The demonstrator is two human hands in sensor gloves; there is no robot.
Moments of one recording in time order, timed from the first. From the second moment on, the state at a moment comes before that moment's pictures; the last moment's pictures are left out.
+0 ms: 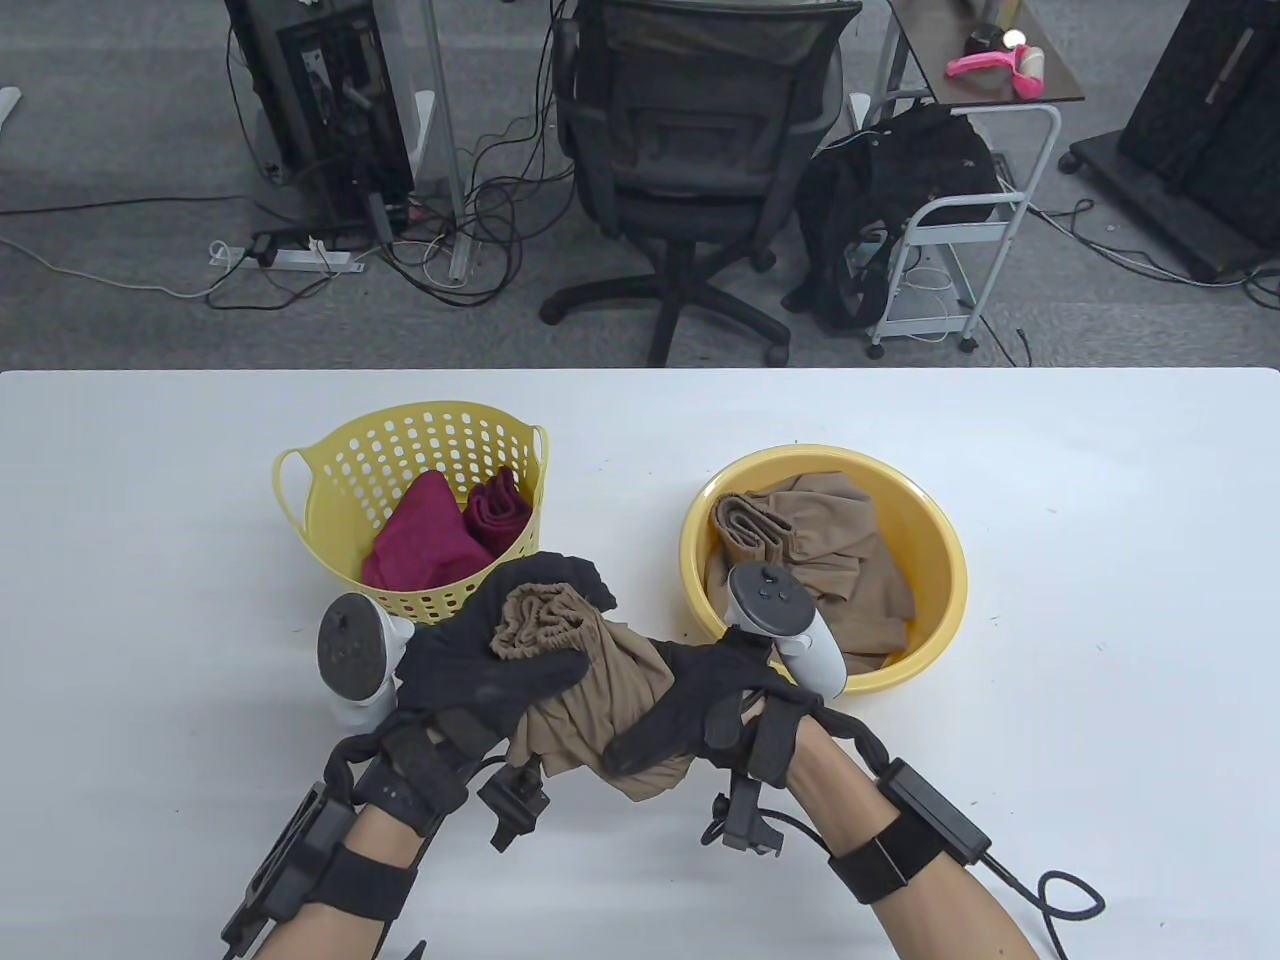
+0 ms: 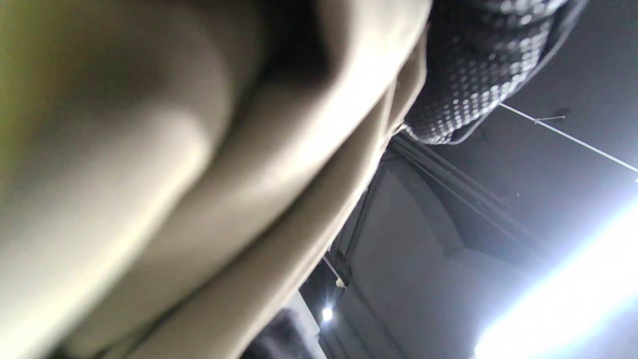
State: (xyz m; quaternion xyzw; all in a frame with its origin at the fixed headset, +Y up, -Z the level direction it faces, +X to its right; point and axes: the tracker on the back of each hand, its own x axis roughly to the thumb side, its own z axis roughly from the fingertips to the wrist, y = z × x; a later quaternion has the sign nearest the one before) left_hand -0.177 -0.614 -0.300 0.03 -0.36 0.65 0.67; right_hand 0.046 -0.657 -0.316 0.30 0.31 0.67 0.60
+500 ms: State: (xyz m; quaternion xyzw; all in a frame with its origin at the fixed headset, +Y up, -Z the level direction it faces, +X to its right) left_hand -0.173 -0.625 -0.297 0.04 -0.28 0.61 0.74; right_hand 0.049 -0.634 -0.301 0.30 0.10 0.82 0.48
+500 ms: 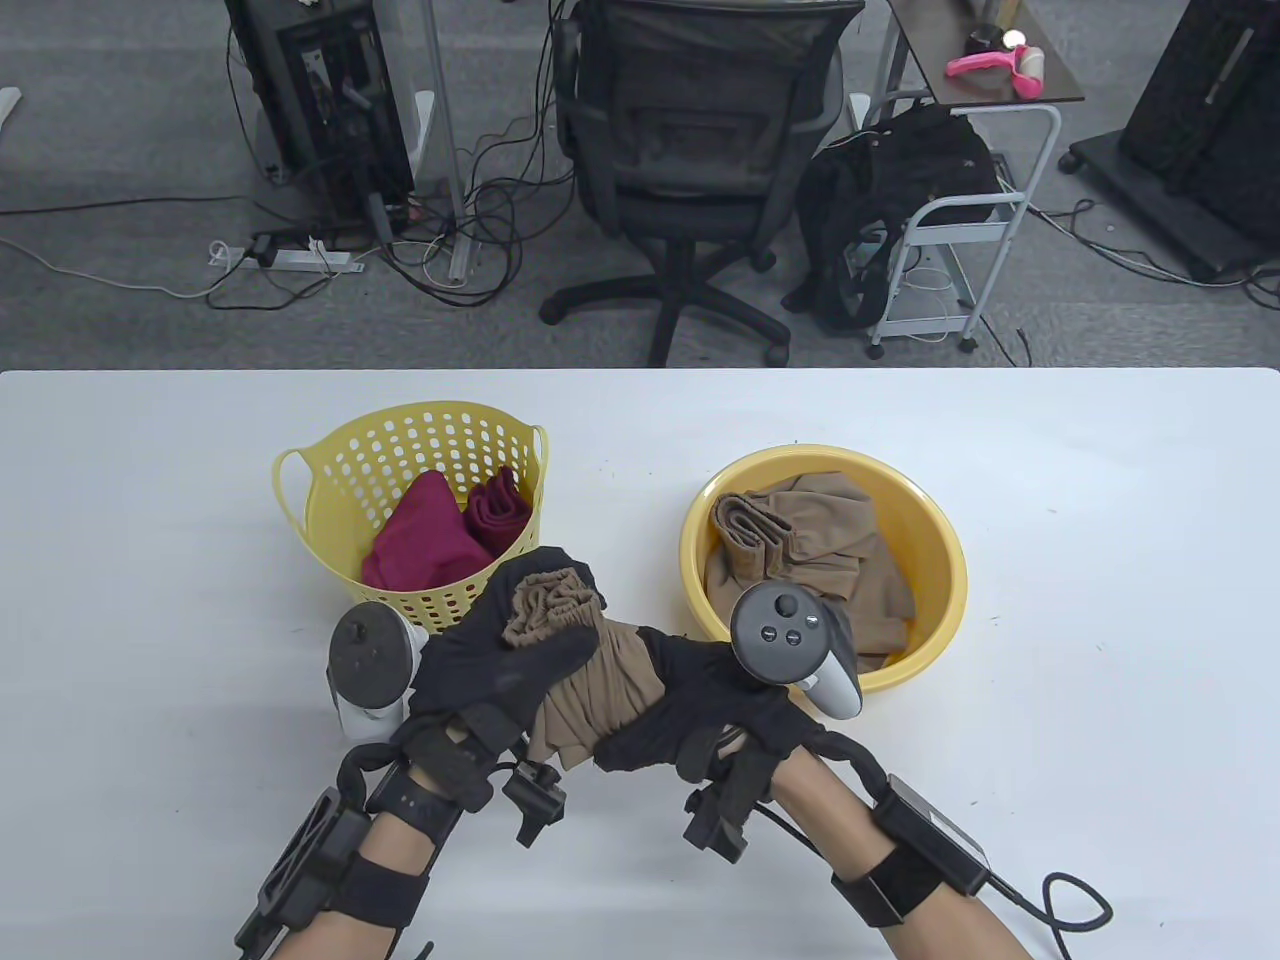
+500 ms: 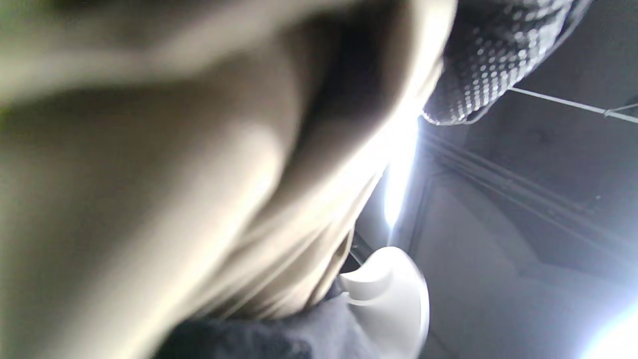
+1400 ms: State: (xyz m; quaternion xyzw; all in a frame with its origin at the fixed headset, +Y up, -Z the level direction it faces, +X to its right) left_hand -0.156 -0.637 -0.295 0.03 -0.15 0.48 0.87; right_hand 0.039 -0.618 -0.265 0.30 -0.20 0.92 0.15
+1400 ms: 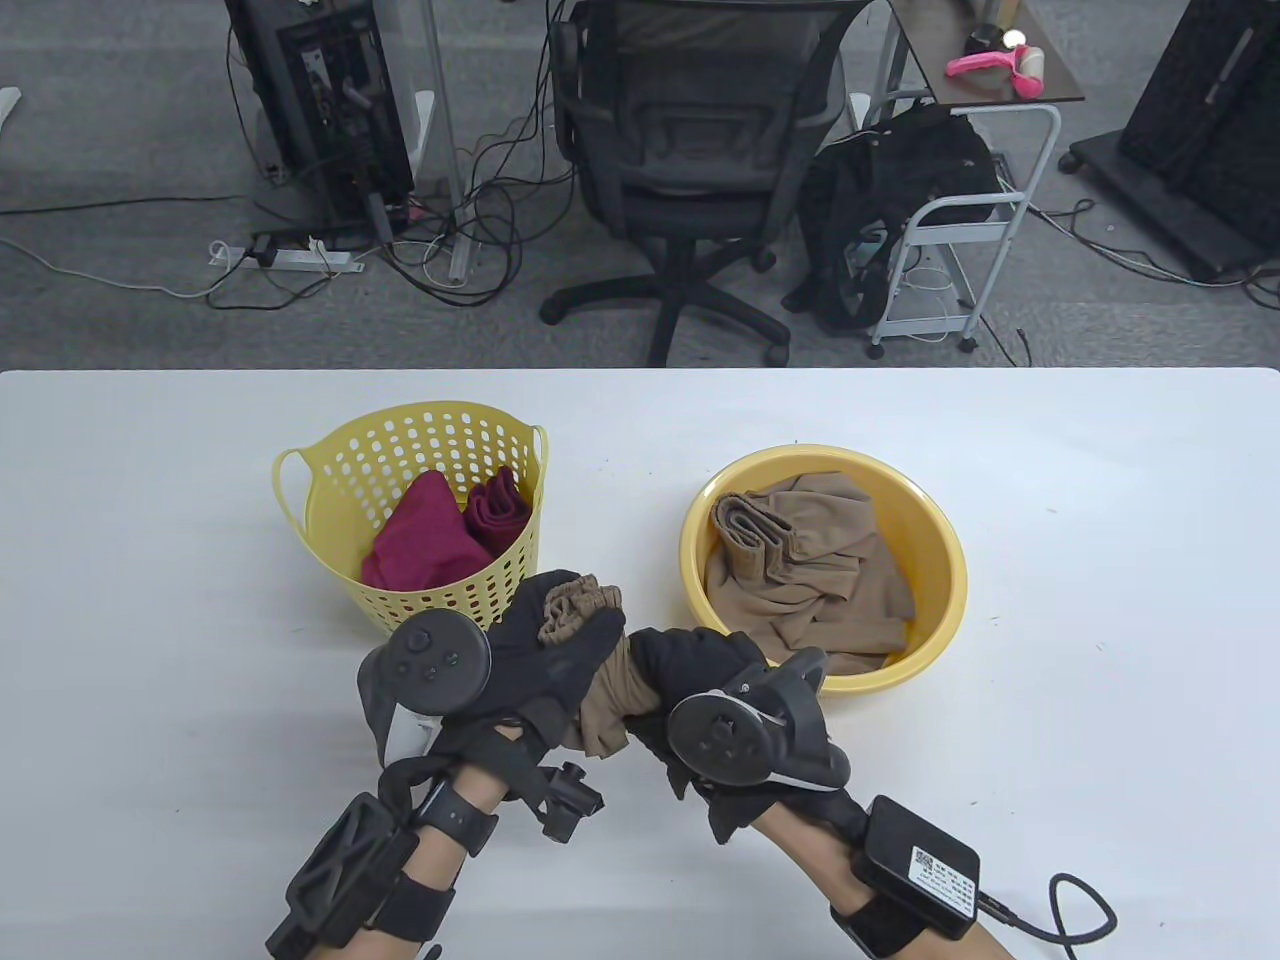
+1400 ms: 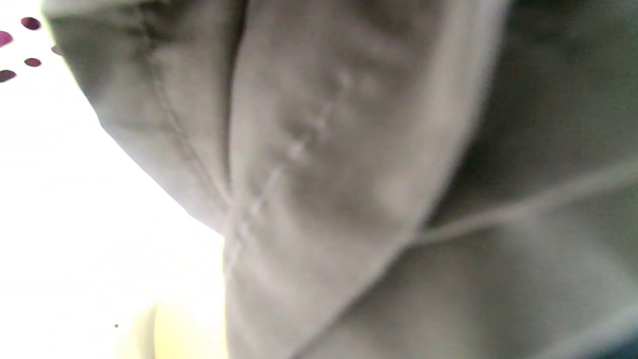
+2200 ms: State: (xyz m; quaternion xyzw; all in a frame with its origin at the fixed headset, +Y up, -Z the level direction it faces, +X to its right) left_hand -0.154 -0.638 -0.304 -0.04 -0.08 0.45 0.89; right_hand 0.025 -0.618 -0.246 0.31 -0.33 0.89 -0.06
